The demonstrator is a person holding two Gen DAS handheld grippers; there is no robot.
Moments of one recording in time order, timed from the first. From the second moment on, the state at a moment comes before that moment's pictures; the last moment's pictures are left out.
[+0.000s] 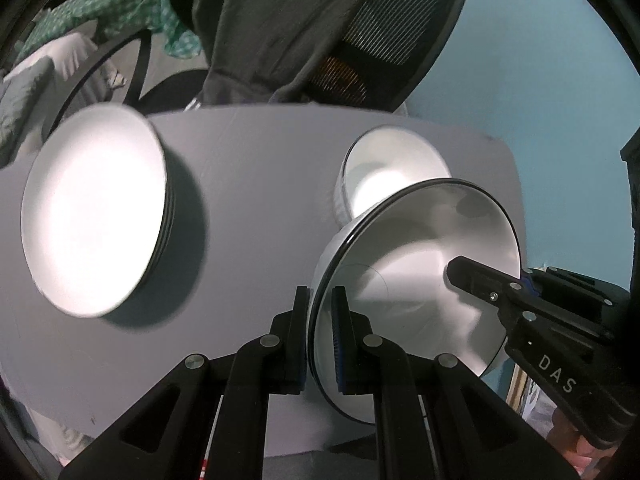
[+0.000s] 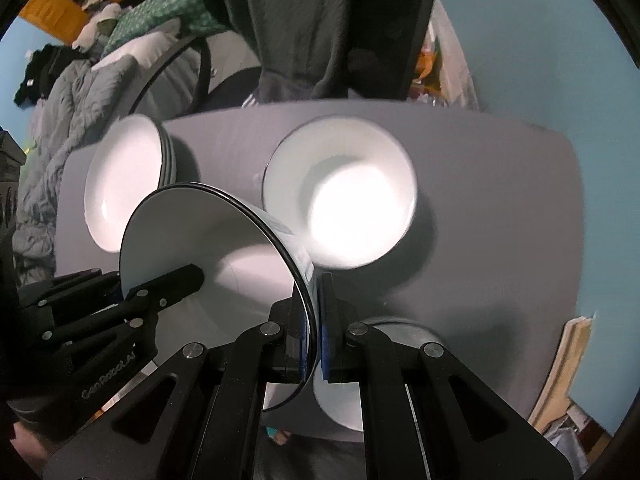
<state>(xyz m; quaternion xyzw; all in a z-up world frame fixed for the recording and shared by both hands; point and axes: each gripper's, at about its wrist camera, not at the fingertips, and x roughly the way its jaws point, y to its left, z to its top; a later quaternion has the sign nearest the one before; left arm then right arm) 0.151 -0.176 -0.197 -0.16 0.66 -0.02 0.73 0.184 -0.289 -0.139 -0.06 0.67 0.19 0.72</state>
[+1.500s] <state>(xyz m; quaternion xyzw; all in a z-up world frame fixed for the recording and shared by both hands) 0.228 -0.205 -0.227 -0.06 0.70 -0.05 0.71 0.247 -0.353 -0.165 0.00 0.70 0.14 0.70</state>
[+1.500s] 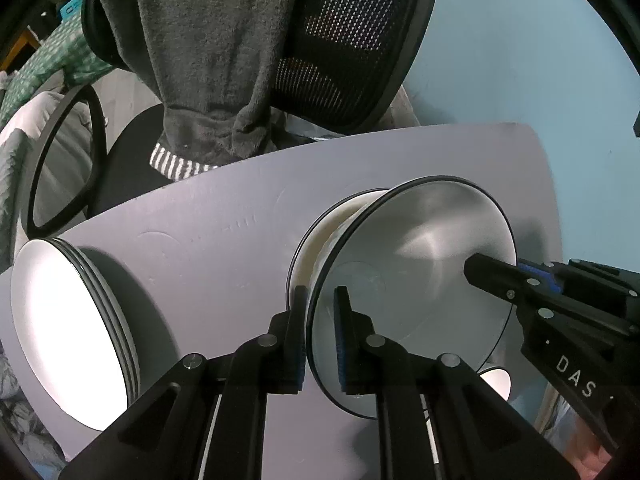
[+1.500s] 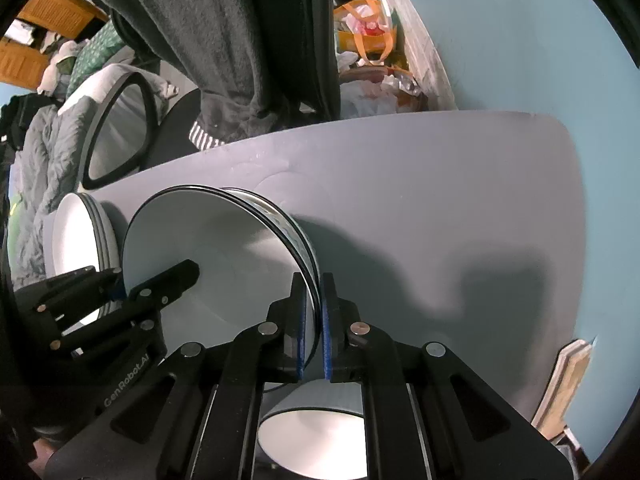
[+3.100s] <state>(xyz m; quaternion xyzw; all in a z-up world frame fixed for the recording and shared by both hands) 0.187 -0.198 -0.113 -0.03 0.59 -0.05 0.80 0.219 -0.359 -0.071 -0.02 0.61 0.11 0.79</state>
